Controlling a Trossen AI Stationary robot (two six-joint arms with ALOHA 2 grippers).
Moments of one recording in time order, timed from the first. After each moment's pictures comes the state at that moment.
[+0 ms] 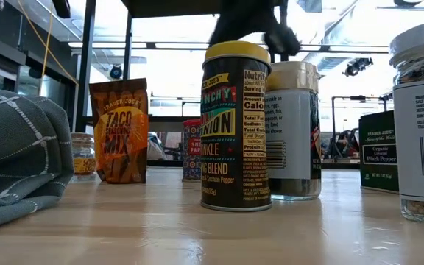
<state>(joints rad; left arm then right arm) -0.41 0.44 0.47 0.36 -0.70 -0.42 0.26 1.82 1.51 -0.61 0.16 1.06</state>
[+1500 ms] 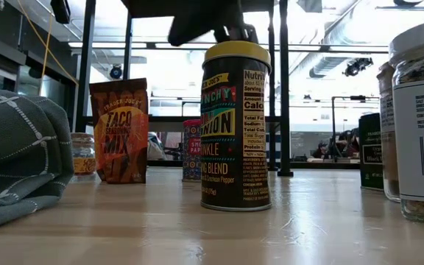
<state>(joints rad) -0.41 0.45 0.47 0.28 -0.70 -0.50 0.29 2.06 1.82 -0.75 -0.07 0.71</state>
